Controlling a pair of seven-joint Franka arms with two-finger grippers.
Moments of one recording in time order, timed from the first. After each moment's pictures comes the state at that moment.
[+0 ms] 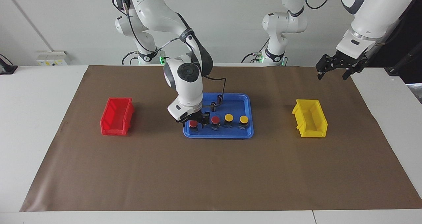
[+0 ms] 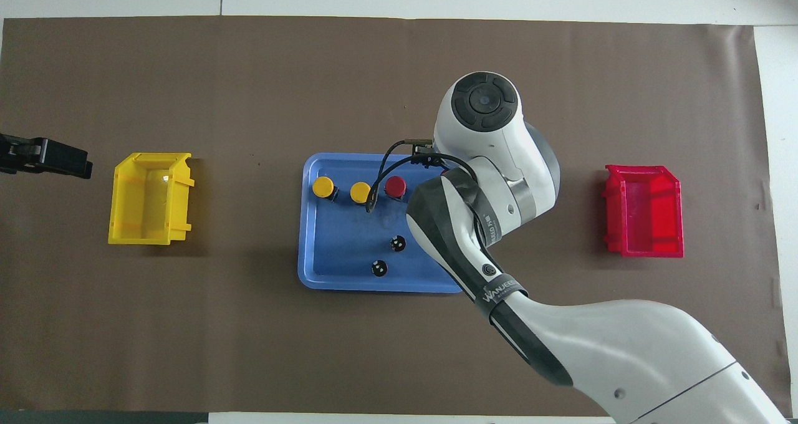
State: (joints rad) left arm -0.15 -0.04 0.05 -1.63 0.03 1.57 0.05; right arm 0.49 0.42 -0.03 -1.69 0.00 2.10 0.57
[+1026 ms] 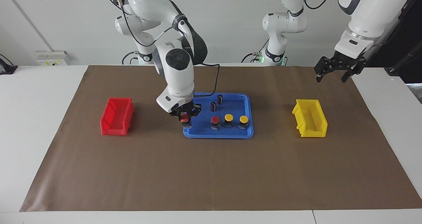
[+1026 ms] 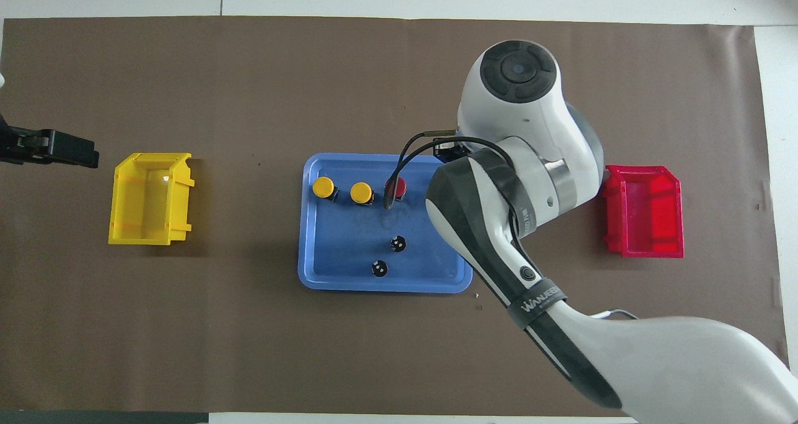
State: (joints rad) left arm -0.19 -0.07 0.01 -1.75 0.01 1.80 -0.14; right arm 0.38 0.31 -0.04 -1.53 0.00 1.77 0.31
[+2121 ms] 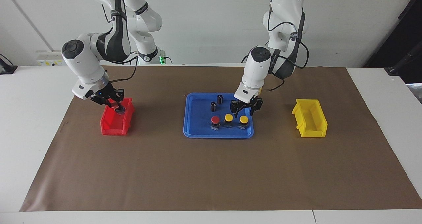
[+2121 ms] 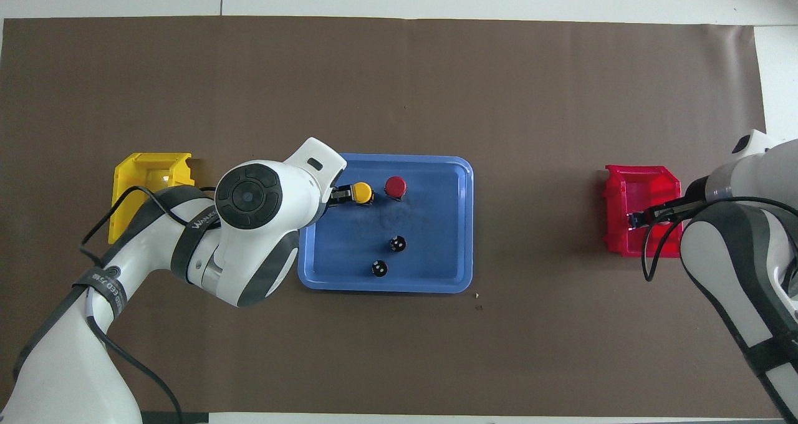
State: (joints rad) left arm -0.57 0.18 -0.02 -2.08 0.02 2.39 -0.65; right arm -0.07 -0.07 -0.03 -2.25 0.00 2.12 -0.29
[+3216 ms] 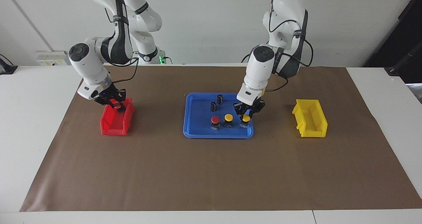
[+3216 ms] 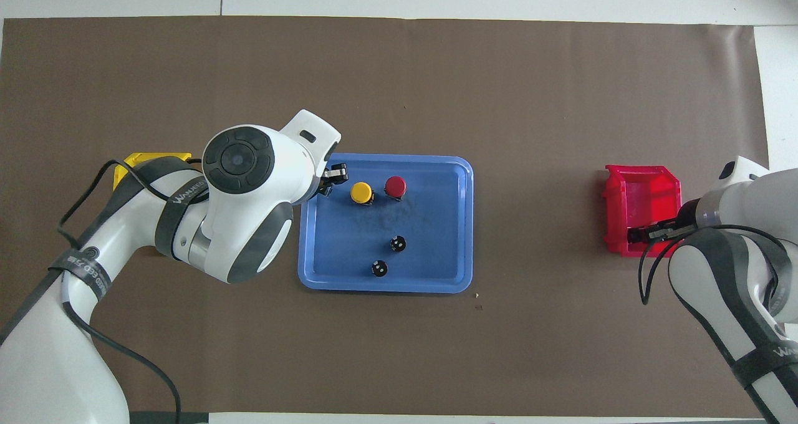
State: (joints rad) left arm -0.53 0.18 0.00 -1.85 0.02 2.09 -0.61; right arm -0.10 -0.08 -0.04 -2.35 0.00 2.22 -0.38
